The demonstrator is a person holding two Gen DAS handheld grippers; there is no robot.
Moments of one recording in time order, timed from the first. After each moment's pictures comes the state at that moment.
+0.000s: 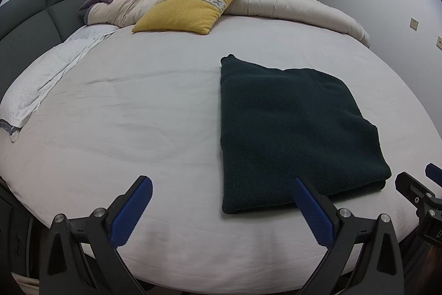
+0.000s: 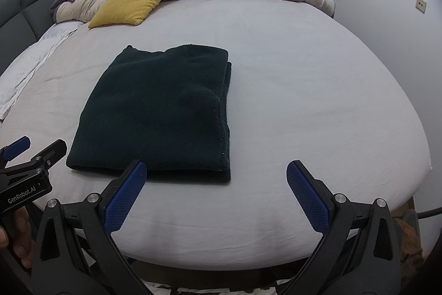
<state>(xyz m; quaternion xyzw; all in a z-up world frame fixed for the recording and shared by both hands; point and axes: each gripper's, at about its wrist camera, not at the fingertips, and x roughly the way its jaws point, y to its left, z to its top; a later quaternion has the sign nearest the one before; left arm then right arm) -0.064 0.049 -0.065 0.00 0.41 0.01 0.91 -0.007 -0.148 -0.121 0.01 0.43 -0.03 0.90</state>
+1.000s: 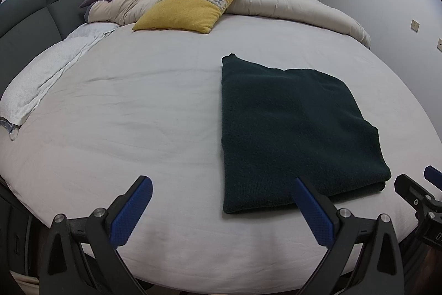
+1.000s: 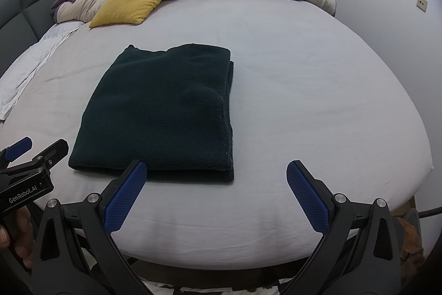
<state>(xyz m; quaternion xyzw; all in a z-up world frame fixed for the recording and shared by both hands) -0.065 0.051 -0.070 -0.01 0.41 0.01 0.91 -0.005 -0.143 -0.121 0.01 0.43 -0.03 0.90</state>
